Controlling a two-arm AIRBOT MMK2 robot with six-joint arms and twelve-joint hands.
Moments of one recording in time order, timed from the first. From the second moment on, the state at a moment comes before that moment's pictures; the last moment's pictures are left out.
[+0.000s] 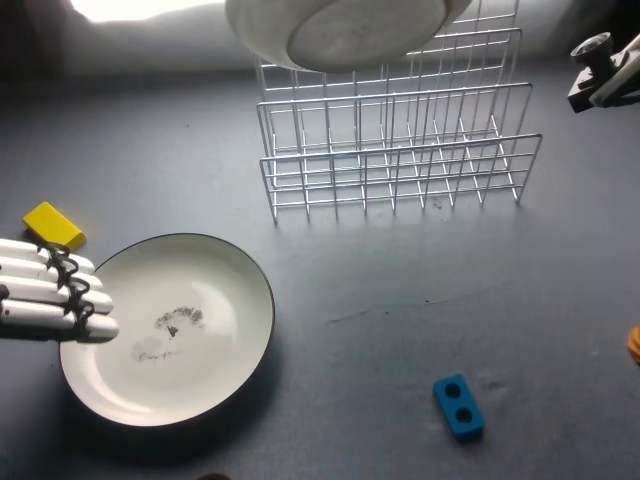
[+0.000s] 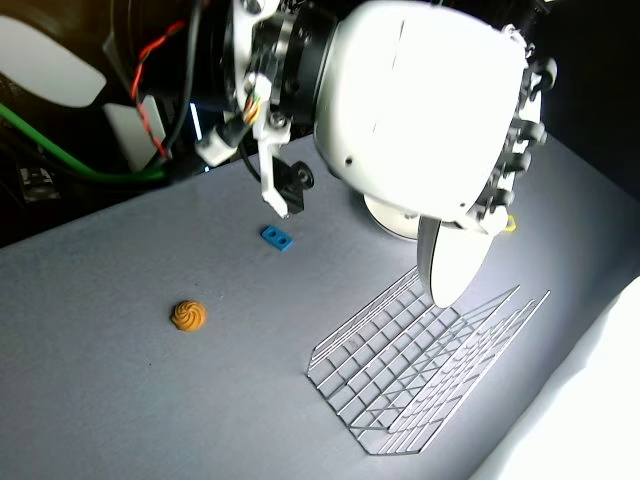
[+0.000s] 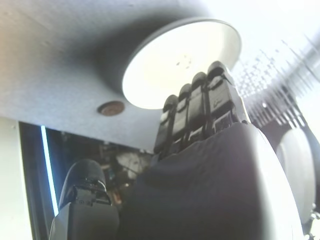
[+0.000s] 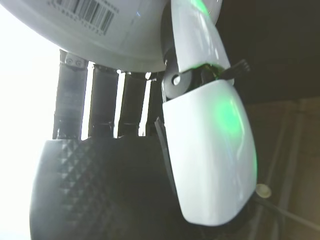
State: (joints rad) left arm 0.95 -0.67 1.25 1.30 -0.88 -0.13; right arm -0.10 -0.99 1.03 0.27 0.14 -0.66
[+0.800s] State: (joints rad) left arm 0.98 -0.70 1.26 1.27 -0.78 -0.07; right arm -0.10 -1.06 1.22 0.25 0.00 -0.44
